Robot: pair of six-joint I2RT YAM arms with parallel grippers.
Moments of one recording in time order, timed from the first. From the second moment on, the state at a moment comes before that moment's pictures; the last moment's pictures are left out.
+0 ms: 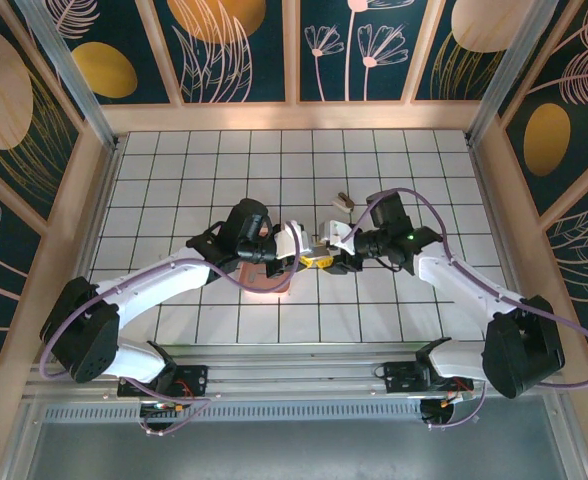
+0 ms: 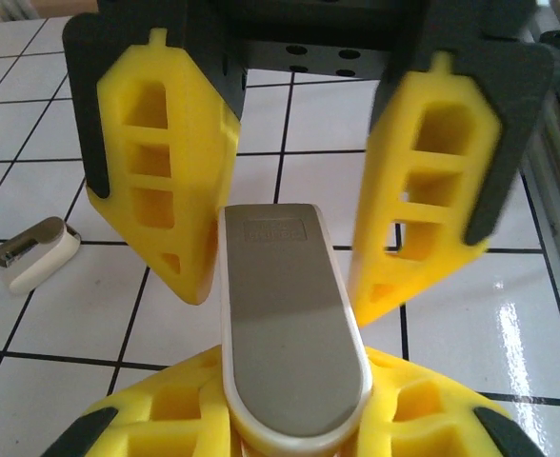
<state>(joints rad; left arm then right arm) -0.74 1.42 0.92 -0.12 0.55 0.52 0.49 1.27 0.85 -0.39 -0.79 -0.84</state>
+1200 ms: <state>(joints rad) -0.66 1.32 0.64 0.41 0.76 0.34 0.36 1.14 0.50 0.40 -1.06 -0.36</state>
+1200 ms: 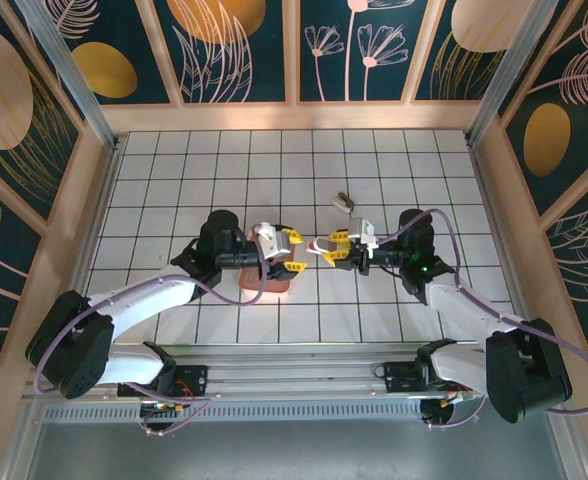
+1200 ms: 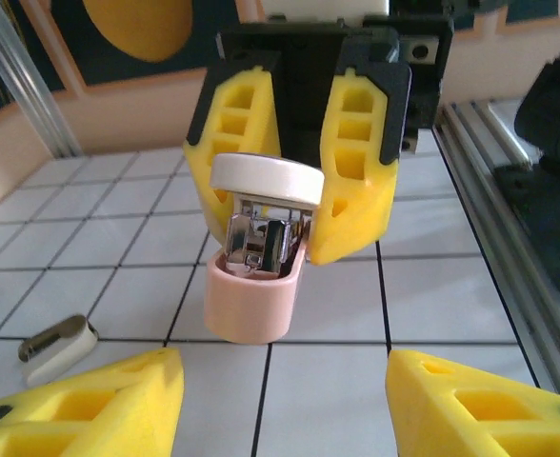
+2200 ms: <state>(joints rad) -0.65 1.43 0.68 0.64 0.94 0.26 0.36 1.20 0.50 0.51 -1.18 -0.29</state>
